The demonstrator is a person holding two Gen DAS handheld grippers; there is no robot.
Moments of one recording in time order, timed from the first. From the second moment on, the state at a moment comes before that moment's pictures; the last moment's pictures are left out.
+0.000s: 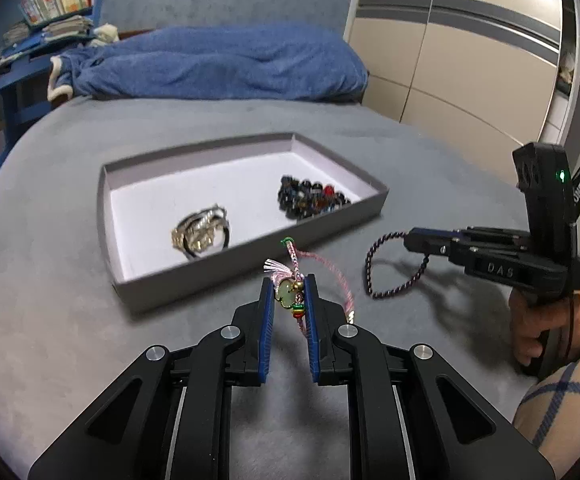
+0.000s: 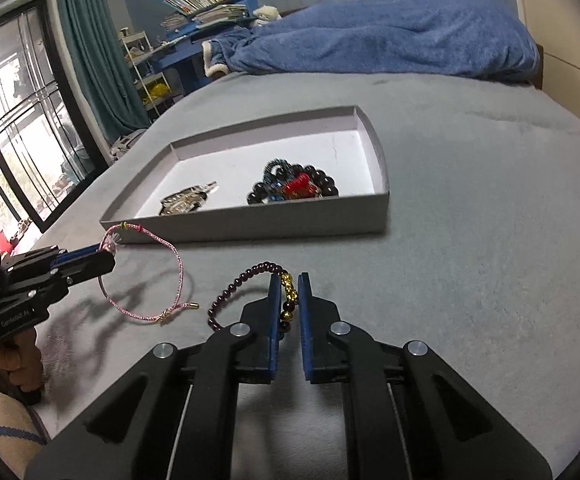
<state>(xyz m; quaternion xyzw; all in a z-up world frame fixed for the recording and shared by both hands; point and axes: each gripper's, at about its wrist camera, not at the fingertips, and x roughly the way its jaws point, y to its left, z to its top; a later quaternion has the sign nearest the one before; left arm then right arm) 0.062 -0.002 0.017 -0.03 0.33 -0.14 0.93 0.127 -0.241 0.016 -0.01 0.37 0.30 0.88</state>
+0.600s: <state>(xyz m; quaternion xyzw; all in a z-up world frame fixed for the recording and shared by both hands) 0.078 -0.006 0.074 -0.03 0.27 -0.14 0.95 0.139 -0.241 0.057 0.00 0.32 0.30 0.90</state>
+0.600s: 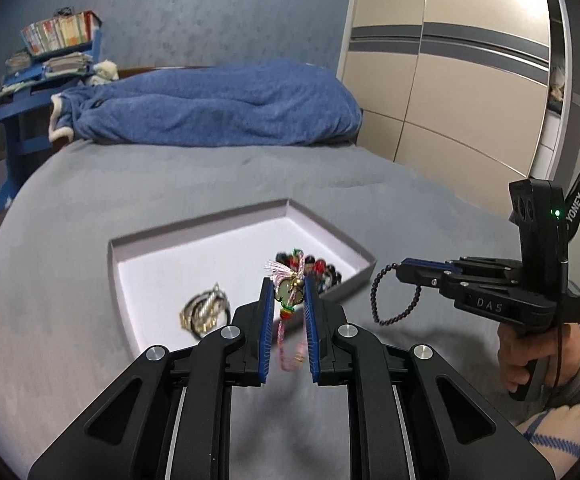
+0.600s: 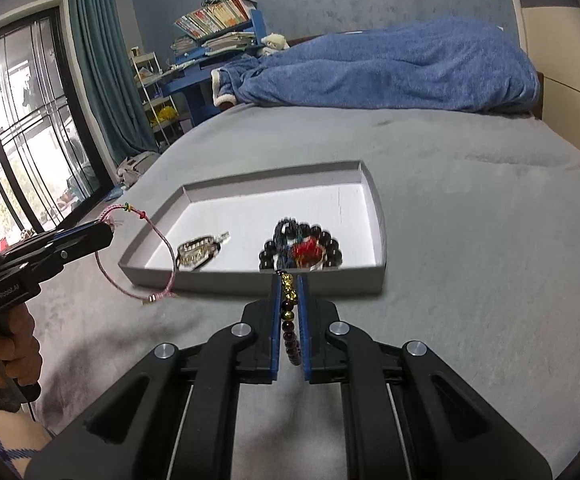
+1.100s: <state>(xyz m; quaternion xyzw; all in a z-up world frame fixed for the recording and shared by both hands) 0.101 -0.008 0.099 -0.02 0.24 -0.13 0.96 0.170 -0.231 0.081 0.02 0.31 0.31 0.90</state>
